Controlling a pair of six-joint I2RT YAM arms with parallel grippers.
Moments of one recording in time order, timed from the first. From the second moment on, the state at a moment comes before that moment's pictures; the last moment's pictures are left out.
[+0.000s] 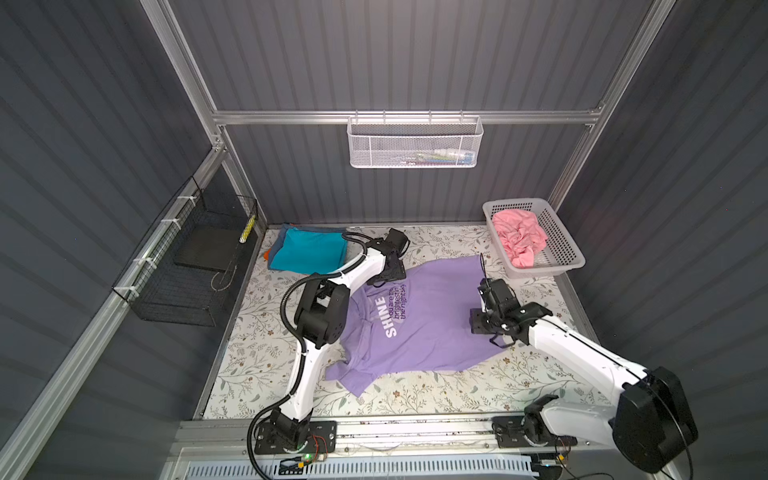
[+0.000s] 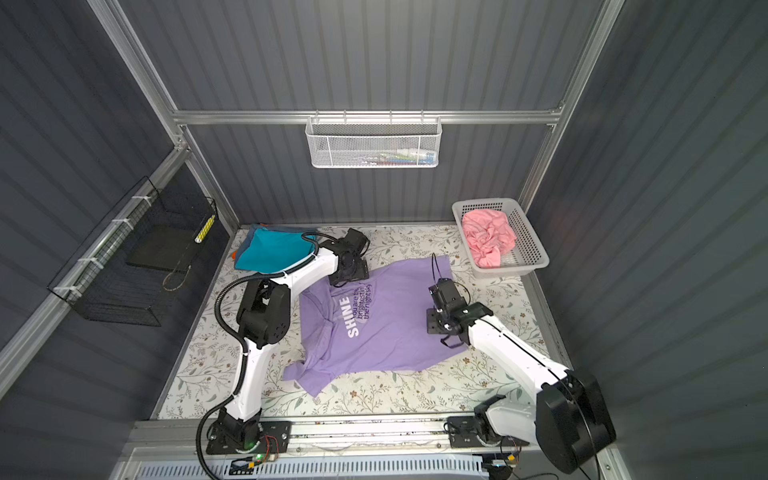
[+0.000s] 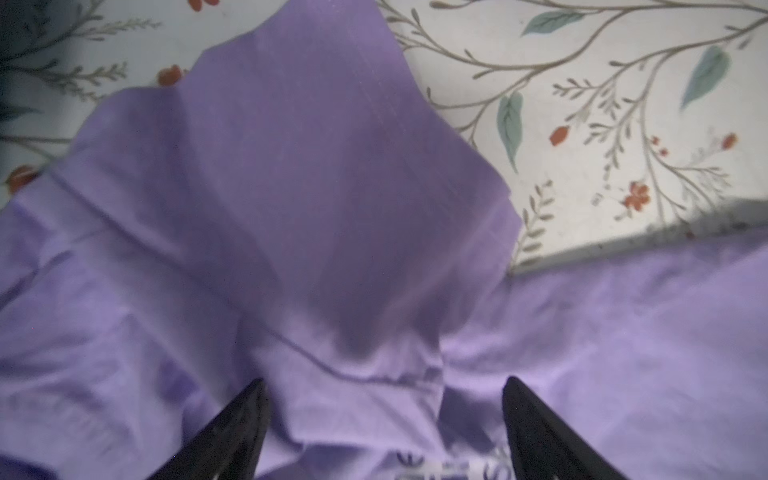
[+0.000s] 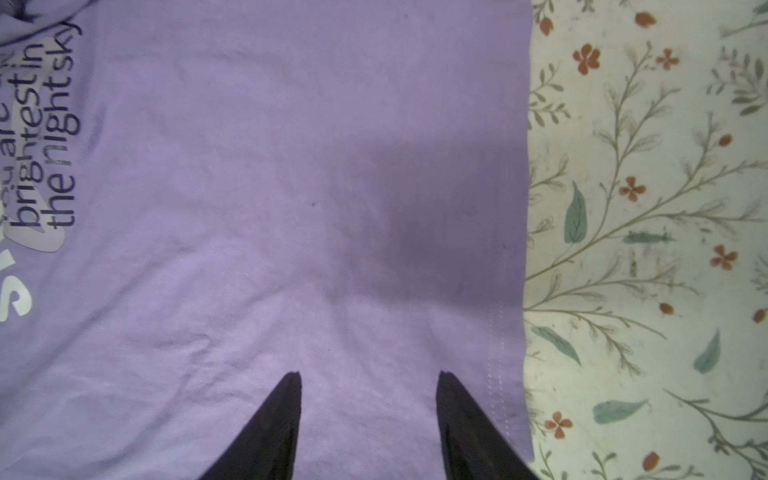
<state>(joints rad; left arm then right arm) -0.56 2.32 1.96 -0.84 -0.20 -0.64 0.45 1.22 0.75 -0.62 0.14 0.41</state>
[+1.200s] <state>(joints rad) -0.26 2.50 2.34 -0.68 0.02 -0.71 0.33 1.17 0.58 -0.71 0.05 0.69</state>
